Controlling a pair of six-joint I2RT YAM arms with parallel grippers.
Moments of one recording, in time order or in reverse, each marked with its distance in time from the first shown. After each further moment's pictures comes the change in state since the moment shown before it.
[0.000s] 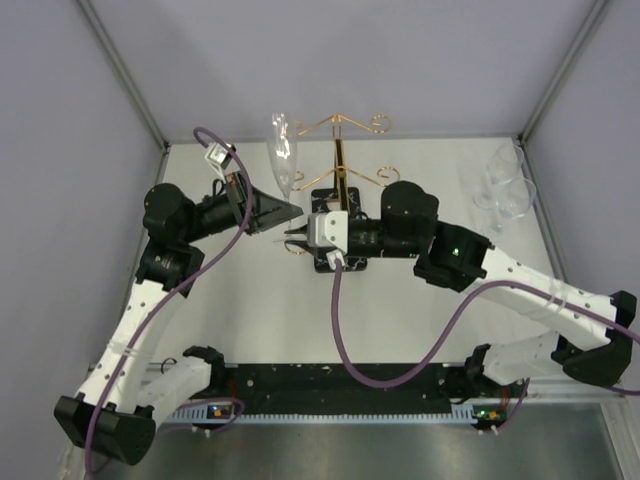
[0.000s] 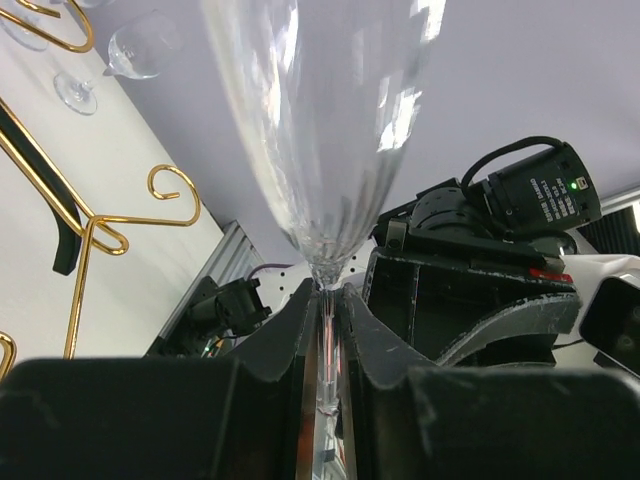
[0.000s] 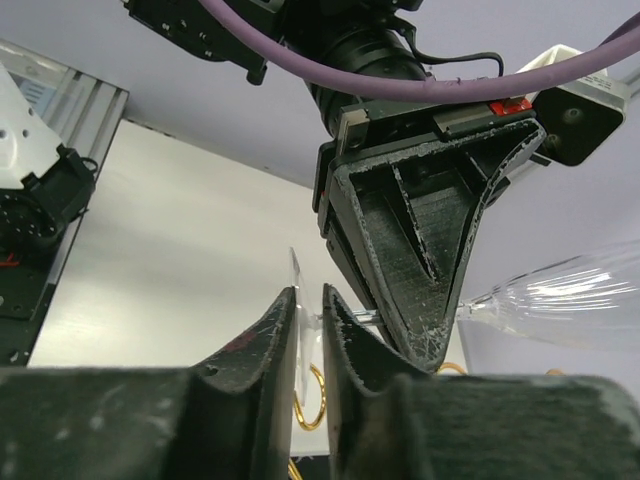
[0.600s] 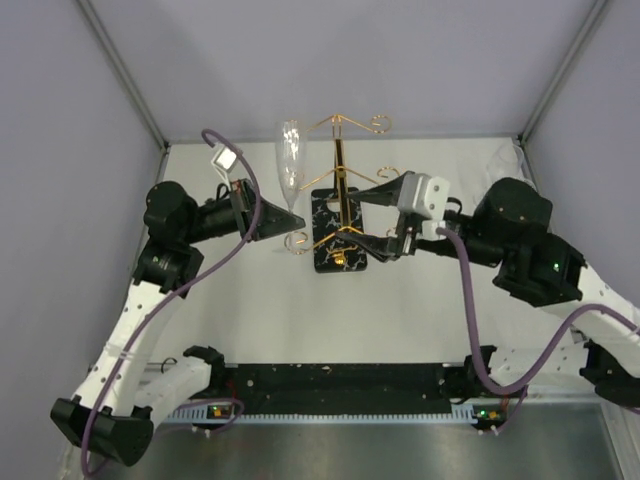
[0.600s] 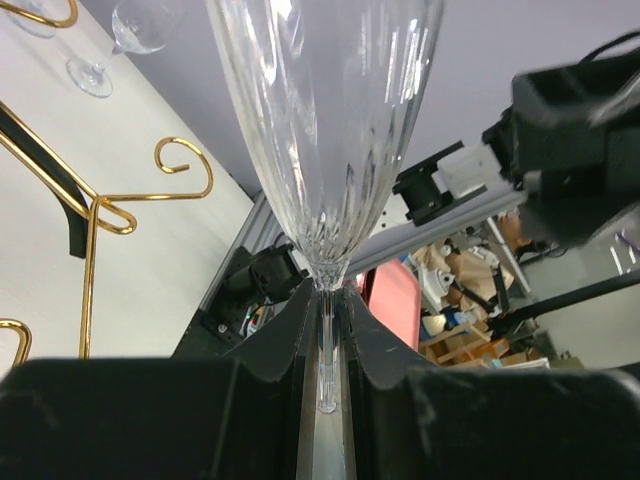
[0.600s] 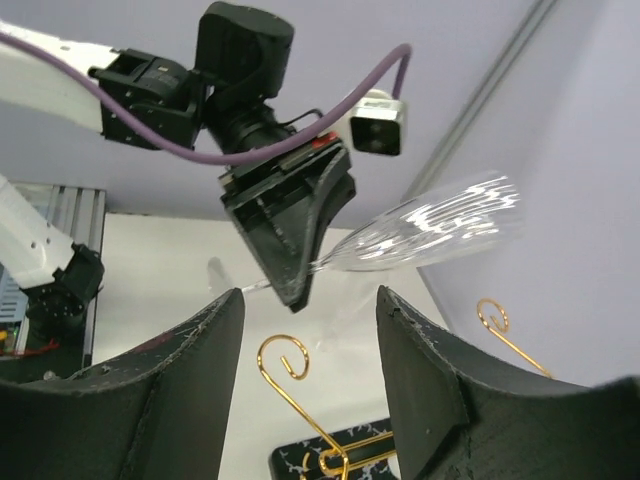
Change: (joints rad) left arm -0.026 -0.001 0.037 -0.094 0.044 0.177; right arm 0.003 -0.235 0.056 -0.121 0.155 0.218
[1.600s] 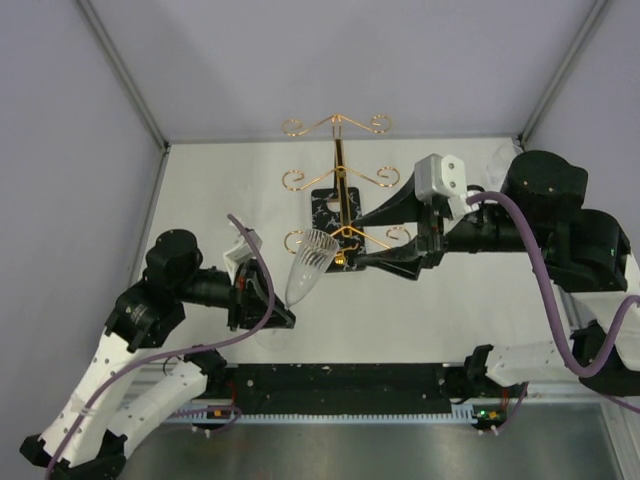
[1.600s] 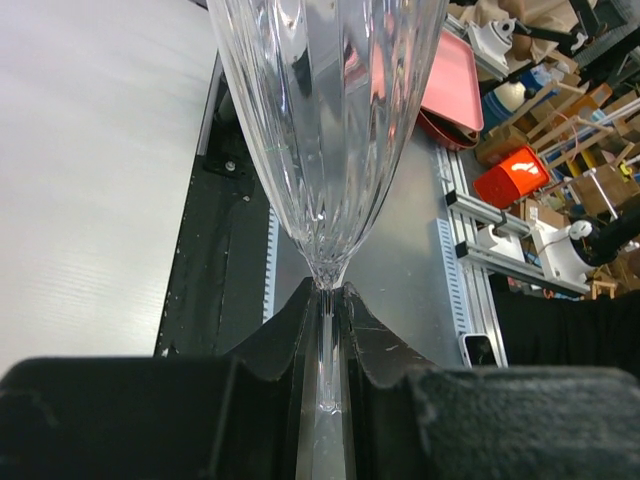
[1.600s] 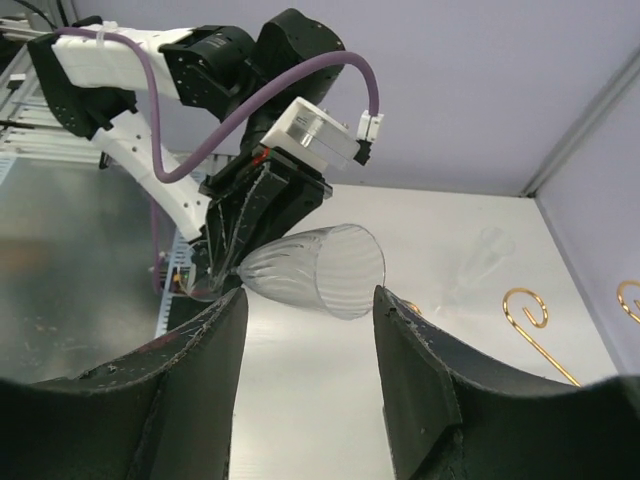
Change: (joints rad) left arm -0.236 -0.270 -0.042 -0.672 0.135 0.760; right arm 0.001 0.120 0.425 -0.467 -0.159 0.174
